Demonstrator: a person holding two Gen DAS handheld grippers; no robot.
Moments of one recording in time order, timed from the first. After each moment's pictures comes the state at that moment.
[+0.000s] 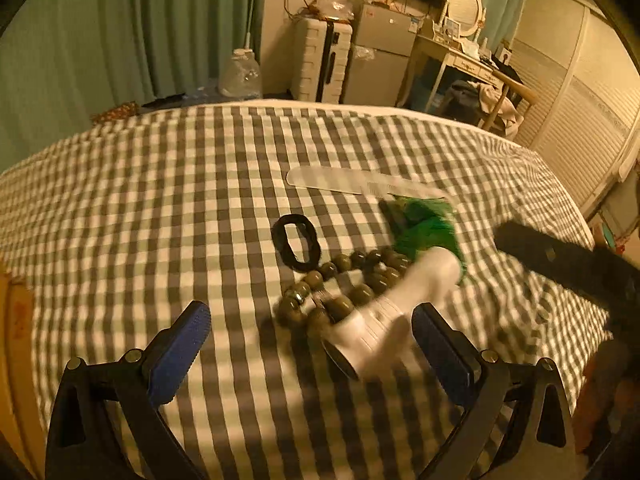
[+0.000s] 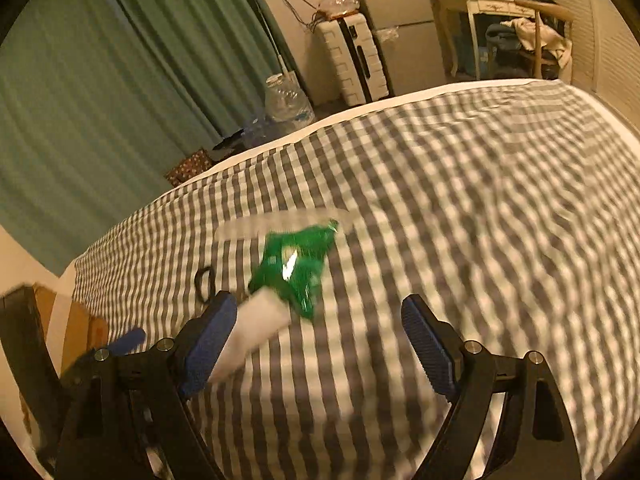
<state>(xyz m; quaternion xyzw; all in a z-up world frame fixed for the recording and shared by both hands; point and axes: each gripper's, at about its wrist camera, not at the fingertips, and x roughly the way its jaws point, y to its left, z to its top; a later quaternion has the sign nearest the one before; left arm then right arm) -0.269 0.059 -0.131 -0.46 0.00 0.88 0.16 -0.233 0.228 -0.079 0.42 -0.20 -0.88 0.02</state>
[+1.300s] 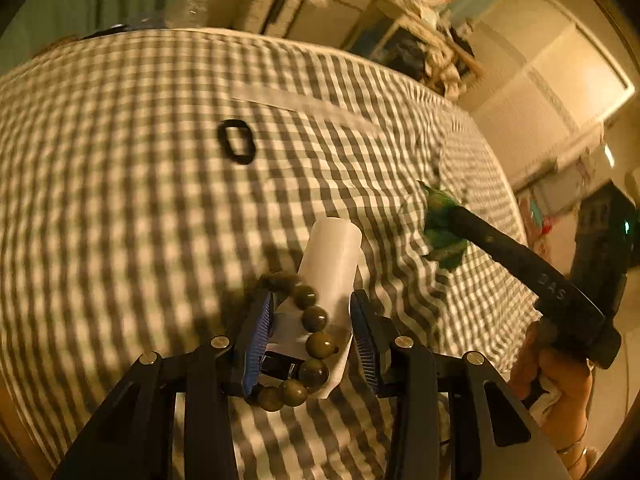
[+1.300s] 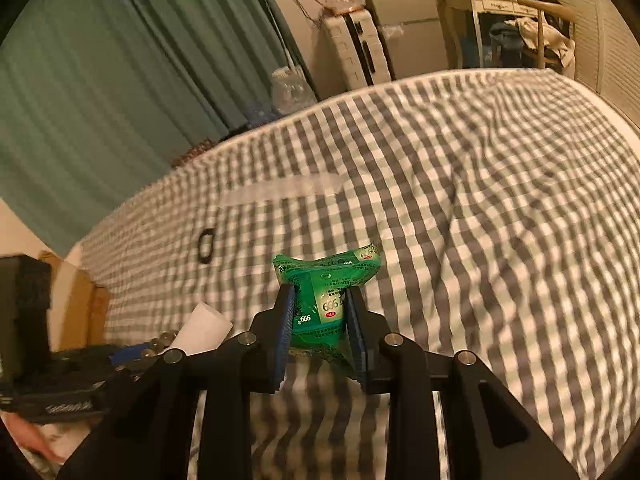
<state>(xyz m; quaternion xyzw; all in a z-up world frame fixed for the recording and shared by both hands) -0.220 0.003 -0.111 -0.55 -0.08 0.78 0.27 -0.153 0.239 -0.063 0.41 -0.17 -0.90 0.03</state>
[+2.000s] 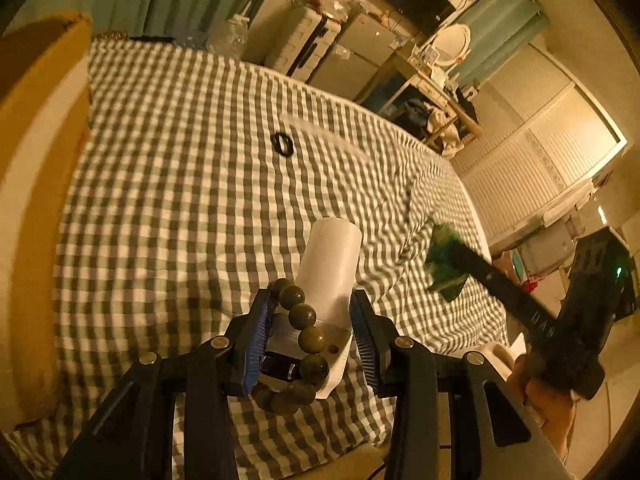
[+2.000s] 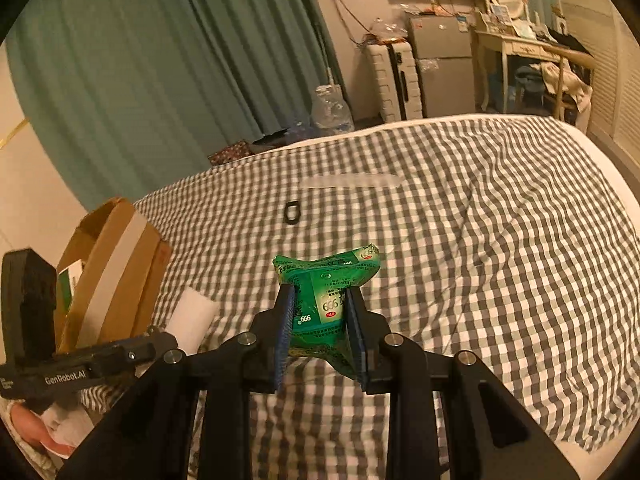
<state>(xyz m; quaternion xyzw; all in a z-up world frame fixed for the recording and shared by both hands) -0.109 -0.082 -0.051 -0.49 -0.16 0.82 0.24 -0.076 0.165 -0.007 0.39 -0.12 -0.91 0.07</state>
